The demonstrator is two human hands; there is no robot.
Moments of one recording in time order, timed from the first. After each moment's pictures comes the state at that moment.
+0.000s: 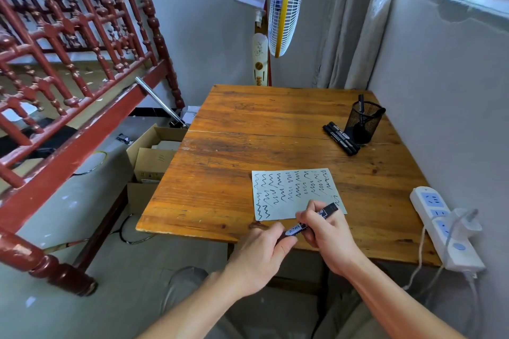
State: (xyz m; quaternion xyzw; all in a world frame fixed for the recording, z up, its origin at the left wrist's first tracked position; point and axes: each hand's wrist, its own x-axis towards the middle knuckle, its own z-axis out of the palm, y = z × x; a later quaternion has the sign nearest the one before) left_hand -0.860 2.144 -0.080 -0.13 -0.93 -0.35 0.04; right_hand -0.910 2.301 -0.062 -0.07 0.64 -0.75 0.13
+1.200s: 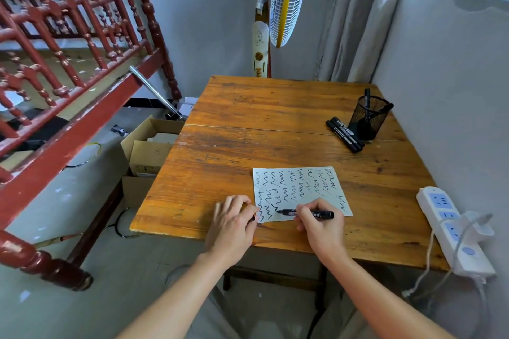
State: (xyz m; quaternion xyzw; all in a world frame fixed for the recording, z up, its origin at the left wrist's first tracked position) left_hand -0.910 2.090 -0.141 -0.04 -0.97 -0.16 0.16; right_hand -0.938 2.285 -0.118 0.02 0.76 -0.64 -0.03
